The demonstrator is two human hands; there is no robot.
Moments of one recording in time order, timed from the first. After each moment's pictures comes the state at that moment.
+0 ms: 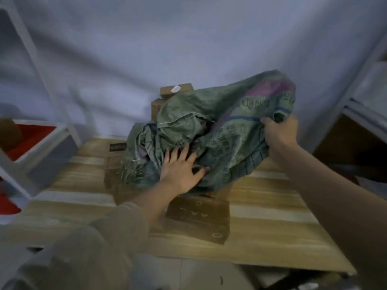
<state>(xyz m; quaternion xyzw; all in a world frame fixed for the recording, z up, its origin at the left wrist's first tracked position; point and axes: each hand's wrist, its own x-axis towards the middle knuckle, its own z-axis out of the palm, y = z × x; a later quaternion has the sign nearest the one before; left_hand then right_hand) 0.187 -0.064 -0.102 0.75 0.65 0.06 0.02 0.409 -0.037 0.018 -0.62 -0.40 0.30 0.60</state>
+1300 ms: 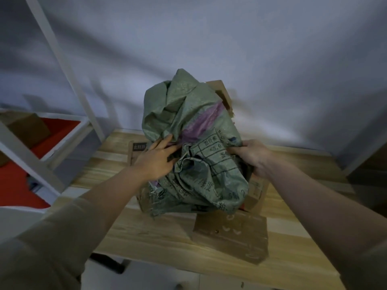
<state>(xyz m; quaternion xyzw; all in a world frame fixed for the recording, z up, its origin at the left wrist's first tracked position) 0.033 -0.010 -0.098 0.74 0.66 0.07 0.12 0.299 0.022 -0.051 -0.62 -0.49 0.54 0.28</state>
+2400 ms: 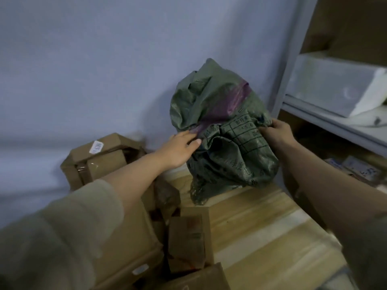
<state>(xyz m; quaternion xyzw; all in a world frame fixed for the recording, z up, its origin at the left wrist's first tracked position) 0.287 0.182 -0.010 0.87 0.40 0.14 0.23 0.520 0.067 0.025 -0.68 -0.31 0.28 0.60</state>
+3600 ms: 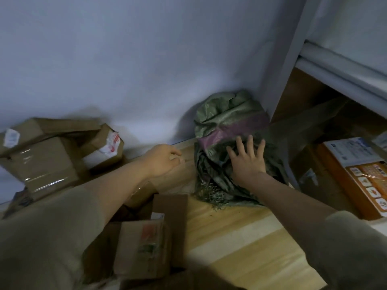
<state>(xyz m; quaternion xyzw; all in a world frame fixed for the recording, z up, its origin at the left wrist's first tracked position) 0.373 0.227 -0.124 0.83 0.49 -0.02 0.26 0.608 0.141 -0.186 -0.77 -0.61 0.00 -0.18</state>
